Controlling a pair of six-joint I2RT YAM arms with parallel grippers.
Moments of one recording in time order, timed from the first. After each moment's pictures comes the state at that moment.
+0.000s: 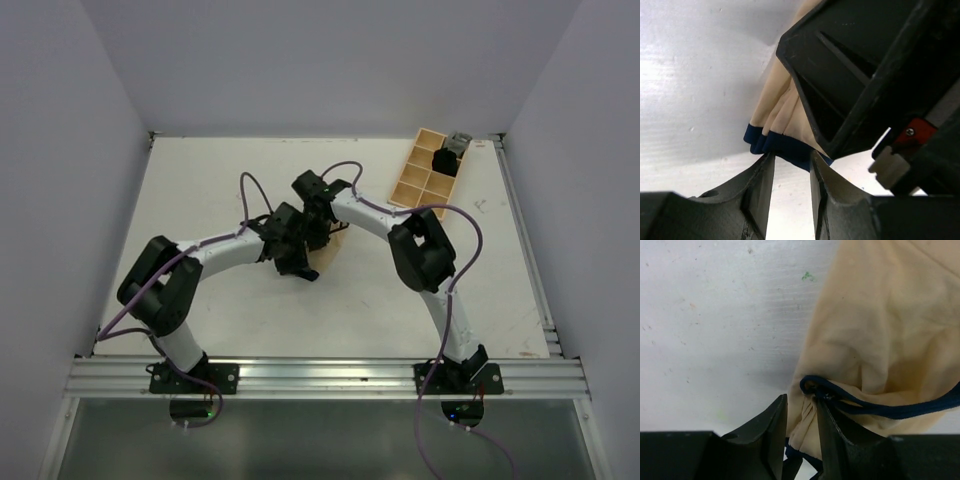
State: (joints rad) left arm -0.63 1.70 1.00 -0.43 0.04 -0.85; right arm 0.73 2.27 1.84 -0.79 -0.02 0.92
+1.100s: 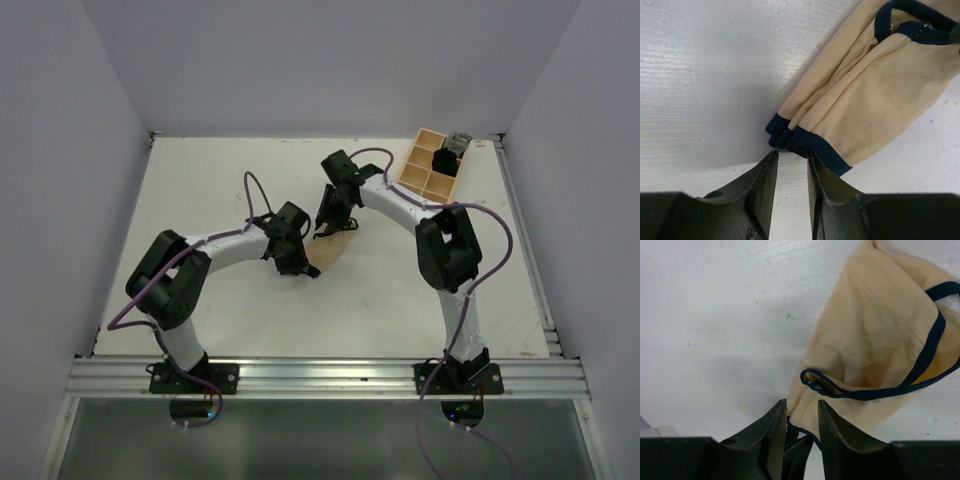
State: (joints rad) left arm -0.63 1.76 1.04 -0.46 -0.02 -0.87; right arm 0.59 2.16 1.80 -0.76 -0.10 0.89
